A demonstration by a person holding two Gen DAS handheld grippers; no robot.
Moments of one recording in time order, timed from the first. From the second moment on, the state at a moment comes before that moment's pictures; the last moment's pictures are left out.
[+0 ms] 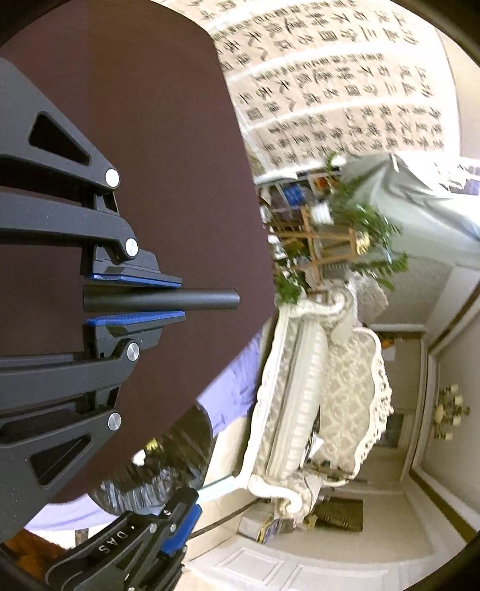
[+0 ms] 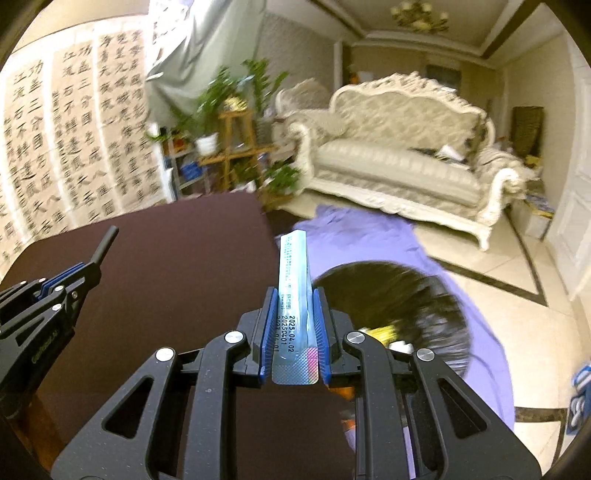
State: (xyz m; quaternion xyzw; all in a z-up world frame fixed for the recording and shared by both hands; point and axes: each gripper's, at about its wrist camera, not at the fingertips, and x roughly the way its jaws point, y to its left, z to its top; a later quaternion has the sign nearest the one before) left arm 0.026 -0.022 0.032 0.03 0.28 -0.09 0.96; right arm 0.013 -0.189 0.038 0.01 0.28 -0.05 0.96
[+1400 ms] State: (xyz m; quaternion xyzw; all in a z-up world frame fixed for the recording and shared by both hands) left arm 0.118 -0.172 -0.014 0.12 0.33 -0.17 0.92; right arm 0.077 -0.315 -0.021 0.07 0.32 -0.14 0.94
